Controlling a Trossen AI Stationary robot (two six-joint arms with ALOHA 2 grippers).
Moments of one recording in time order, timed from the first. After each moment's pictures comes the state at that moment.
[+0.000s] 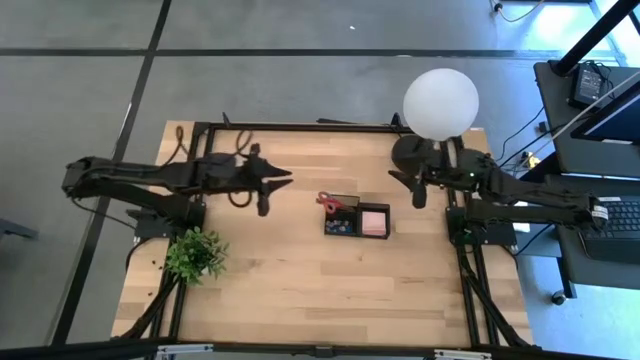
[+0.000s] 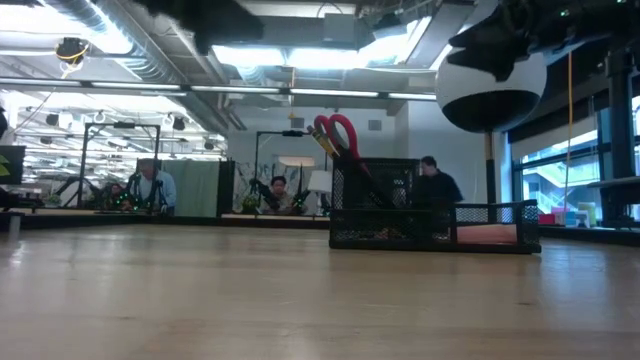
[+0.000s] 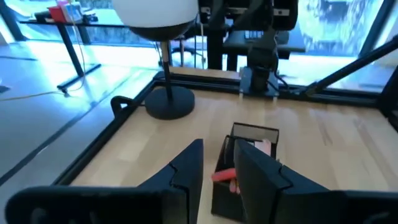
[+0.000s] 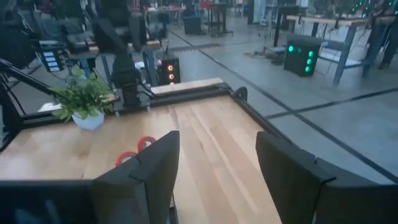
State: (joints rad) left arm 0.05 0.97 0.74 -0.02 -0.21 -0.04; right arm -0.26 0.62 0.48 0.04 0.02 0.04
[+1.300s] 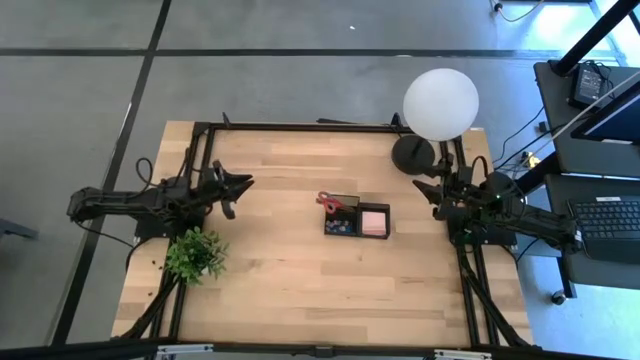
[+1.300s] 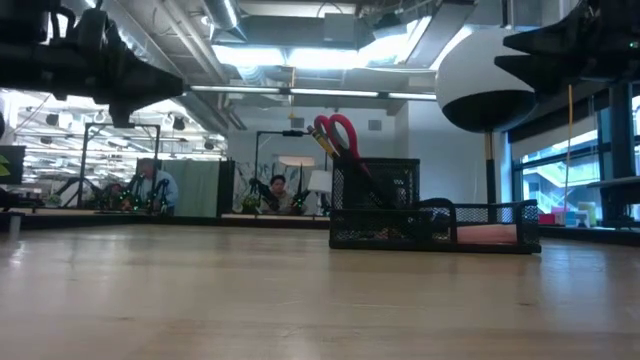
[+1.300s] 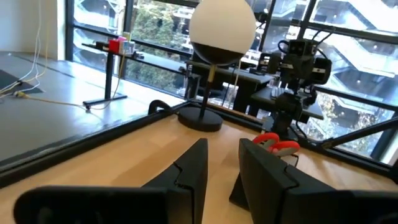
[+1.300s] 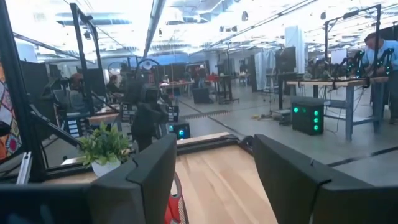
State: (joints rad) left arm 0.05 0.14 0.04 0.16 -0.36 -0.23; right arm -0.26 0.00 0.13 0.09 0.00 0.10
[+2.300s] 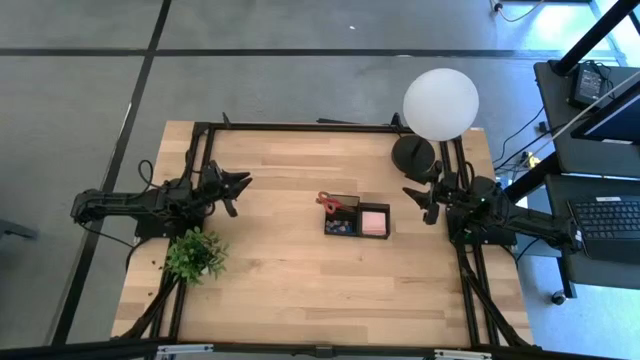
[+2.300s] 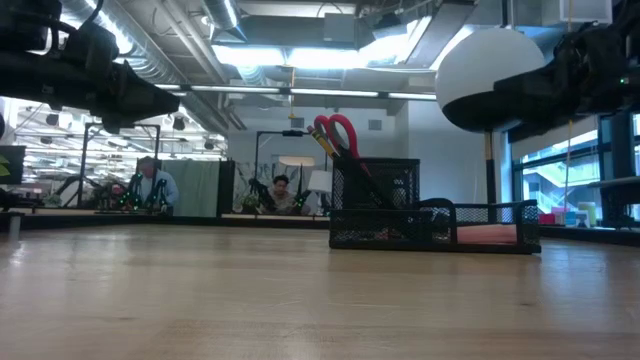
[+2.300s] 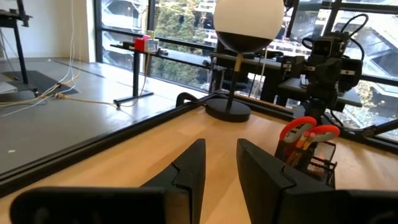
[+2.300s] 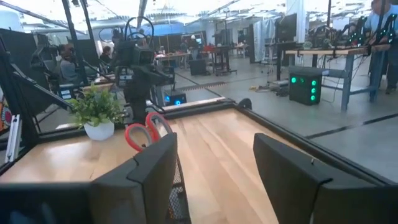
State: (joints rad) left arm 0.05 0.08 0.01 0.07 -0.47 -0.18; right arm -0.26 0.00 0.01 0.09 0.01 0.11
